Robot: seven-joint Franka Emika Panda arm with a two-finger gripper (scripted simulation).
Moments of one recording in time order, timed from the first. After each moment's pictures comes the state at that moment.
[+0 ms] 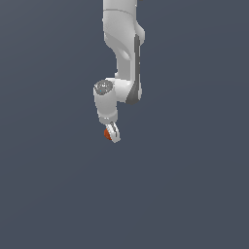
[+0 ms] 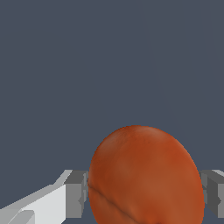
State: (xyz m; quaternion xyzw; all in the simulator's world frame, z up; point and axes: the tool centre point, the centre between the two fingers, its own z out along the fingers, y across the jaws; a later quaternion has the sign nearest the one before) arm -0.092 -0.076 0.048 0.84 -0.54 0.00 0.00
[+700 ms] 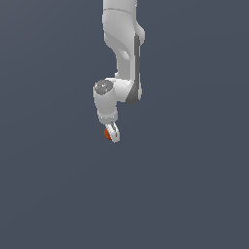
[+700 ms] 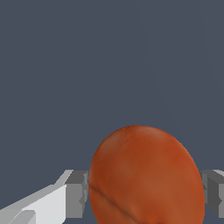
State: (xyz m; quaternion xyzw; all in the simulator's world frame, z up) arm -0.092 -0.076 0.050 0.84 -0.54 0.00 0.00
